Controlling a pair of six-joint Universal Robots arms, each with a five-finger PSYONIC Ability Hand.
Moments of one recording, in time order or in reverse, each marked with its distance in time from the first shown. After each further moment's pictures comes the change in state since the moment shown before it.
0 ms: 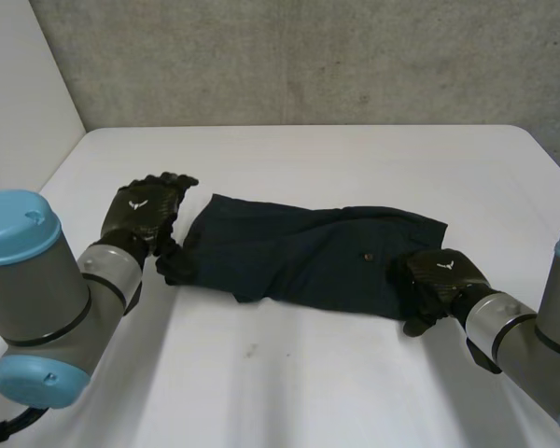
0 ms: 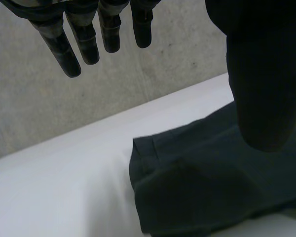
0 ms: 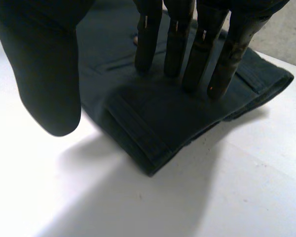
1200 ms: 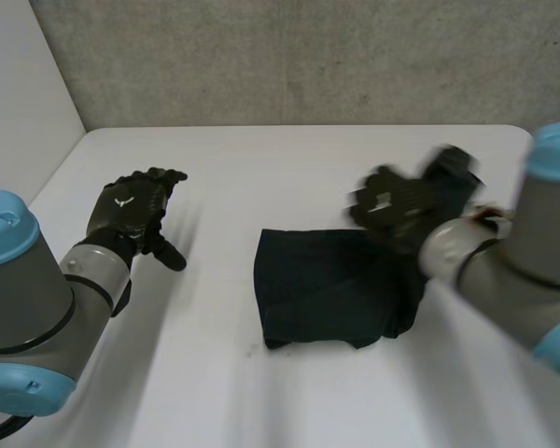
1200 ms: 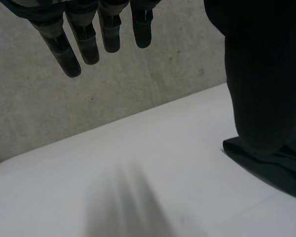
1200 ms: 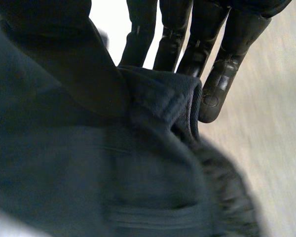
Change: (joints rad) left arm 0.018 0.066 -0.038 -0.002 -0.005 -0.018; right arm 0.201 0.010 -0.391 0.204 -0.043 -0.849; left_hand 0.000 0.000 0.000 0.000 0.000; right_hand 0.540 0.662 0.664 0.675 0.638
